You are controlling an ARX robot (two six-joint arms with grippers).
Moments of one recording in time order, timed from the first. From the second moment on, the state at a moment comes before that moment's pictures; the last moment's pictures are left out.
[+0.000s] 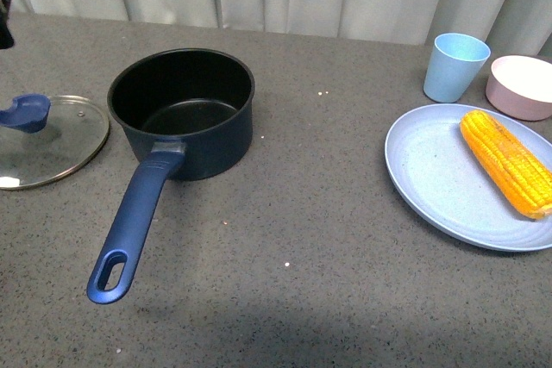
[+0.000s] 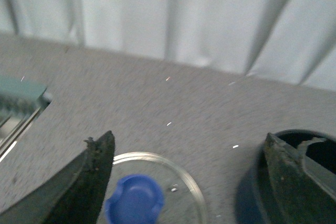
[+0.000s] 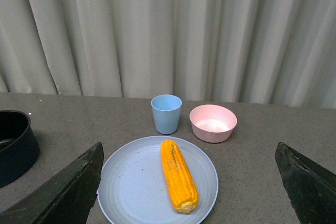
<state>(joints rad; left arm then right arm) 0.09 1.84 0.56 1.19 0.06 -0.02 0.00 0.00 0.01 0.00 0.00 -0.01</state>
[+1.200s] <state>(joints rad) 0.00 0.86 0.03 0.81 0.00 -0.01 0.00 0.00 0.01 0.00 0.00 -0.01</state>
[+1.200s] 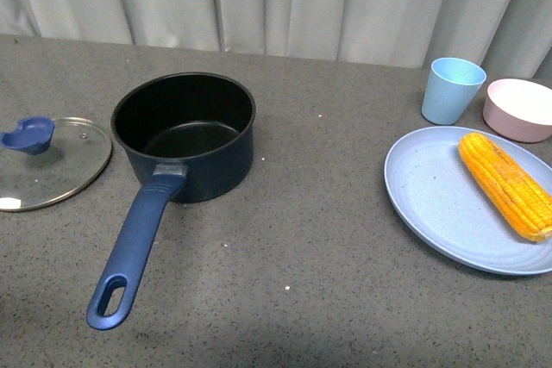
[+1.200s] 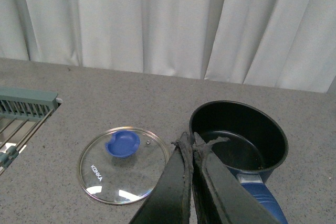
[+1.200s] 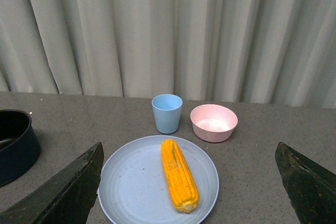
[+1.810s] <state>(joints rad) 0.00 0.49 0.02 0.49 0.00 -0.01 0.00 0.00 0.01 0.00 0.00 -0.01</state>
